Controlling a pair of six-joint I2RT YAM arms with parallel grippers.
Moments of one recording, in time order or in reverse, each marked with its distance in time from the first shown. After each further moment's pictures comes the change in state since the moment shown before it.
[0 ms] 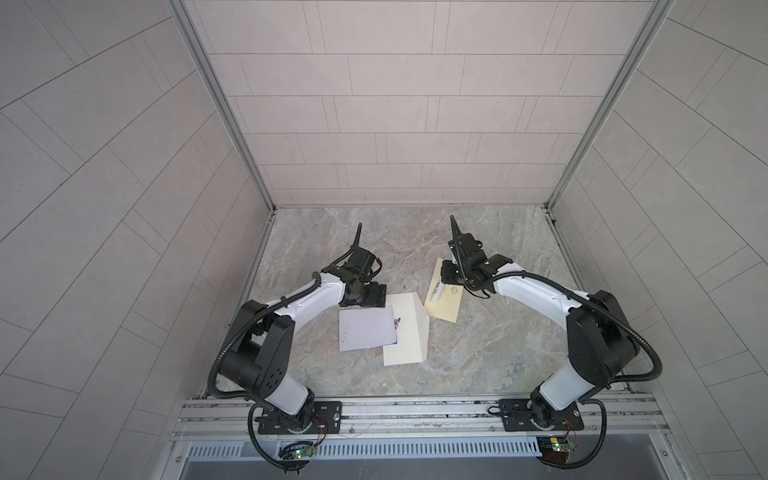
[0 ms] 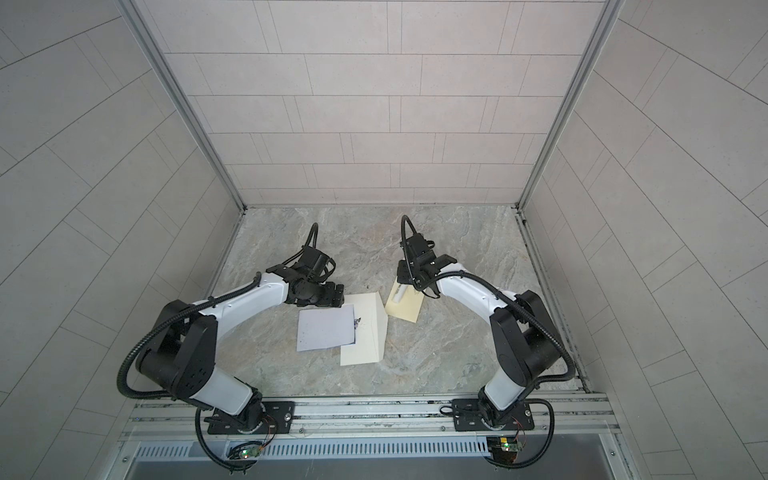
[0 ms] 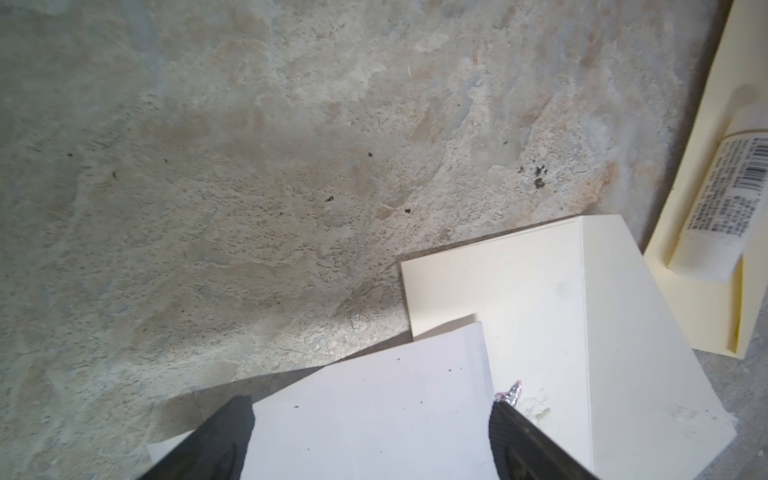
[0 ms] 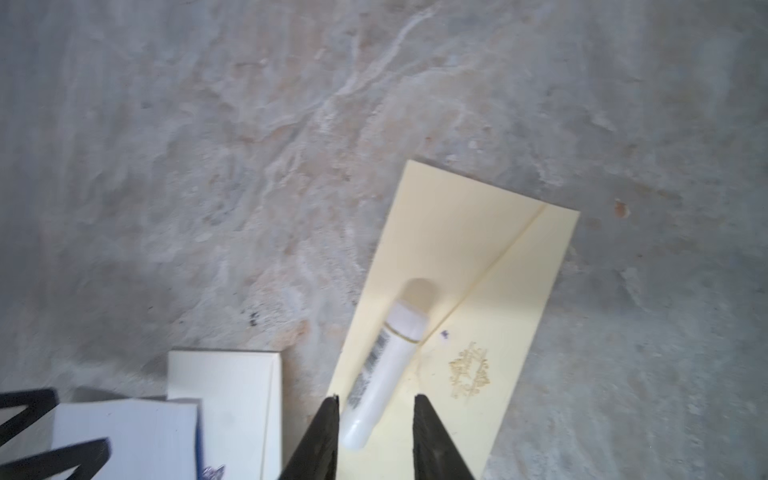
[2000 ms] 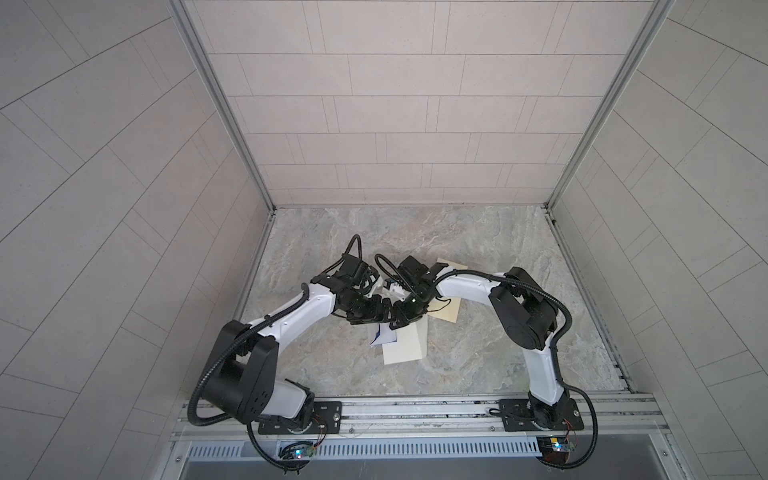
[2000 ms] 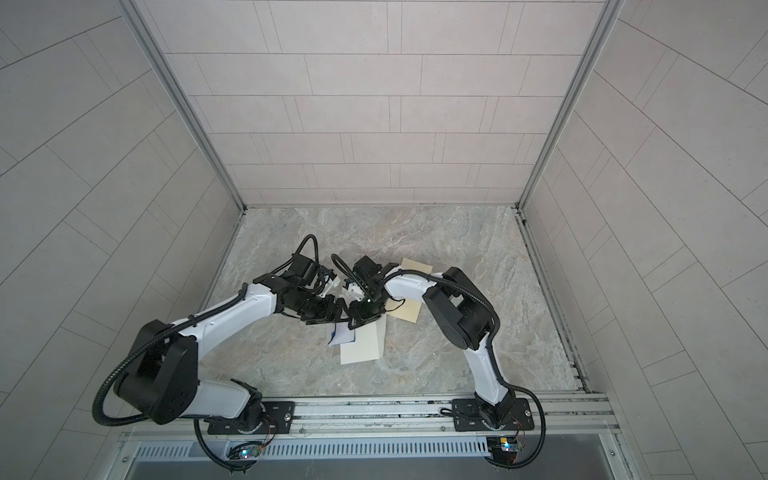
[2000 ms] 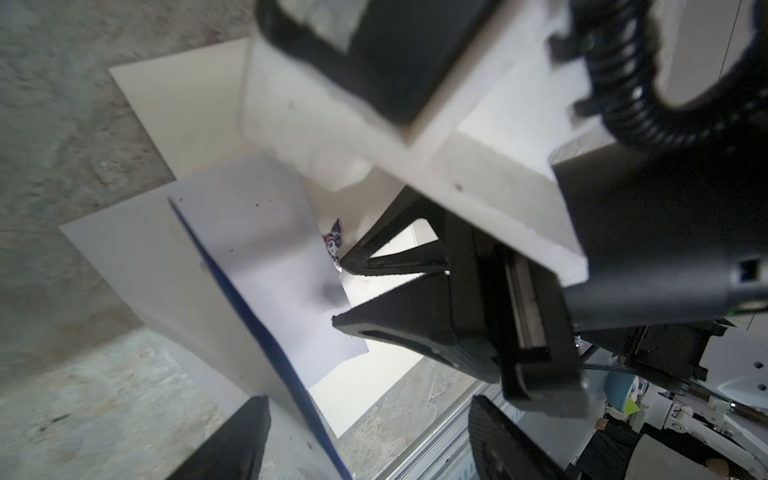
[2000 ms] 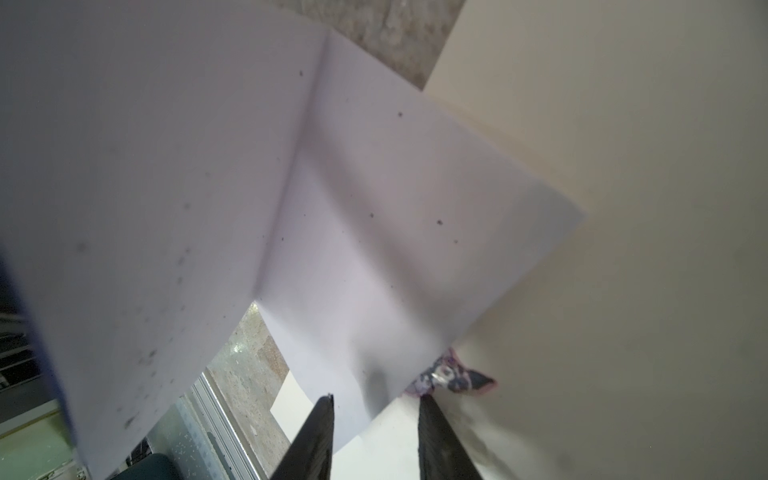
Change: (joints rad) left arm 0.013 -0.130 -0.097 -0.069 0.472 0.038; right arm 0.175 0.455 0.259 -0.188 -0.587 -0.315
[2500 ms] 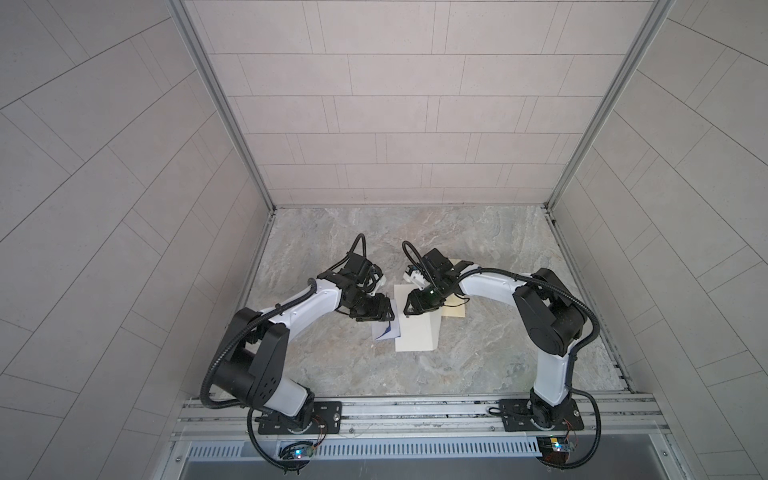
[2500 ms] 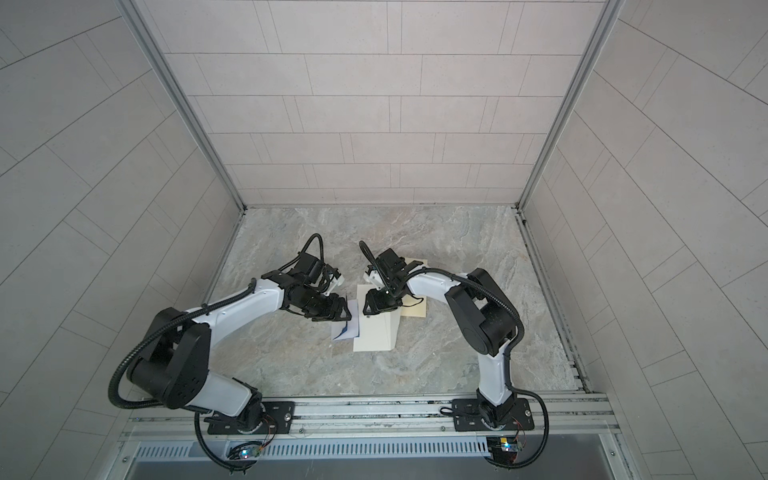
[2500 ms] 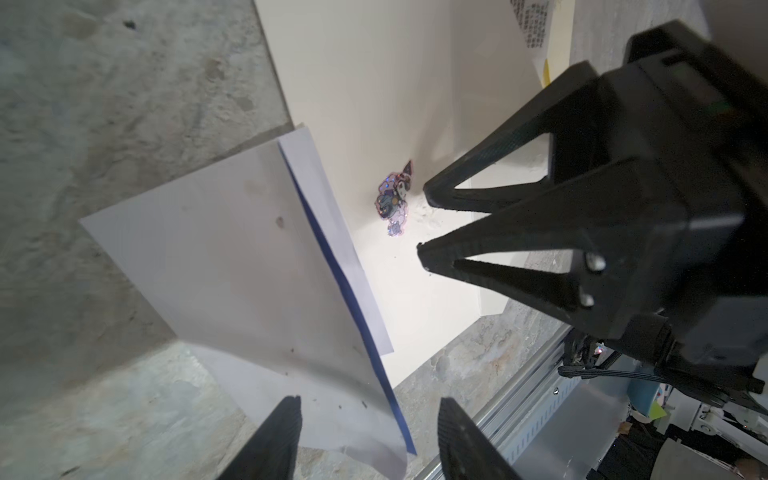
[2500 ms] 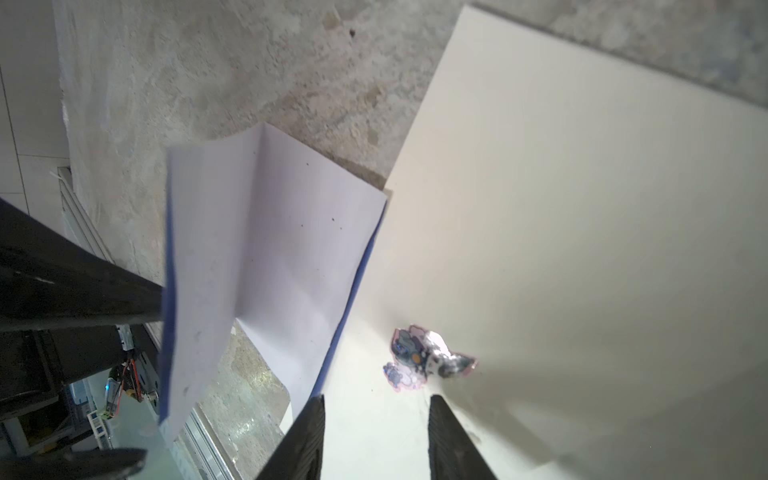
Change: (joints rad) left arm -0.019 0.085 0.034 0.042 -0.005 0.039; right arm -0.106 -0.146 -0.171 0.150 0.039 0.099
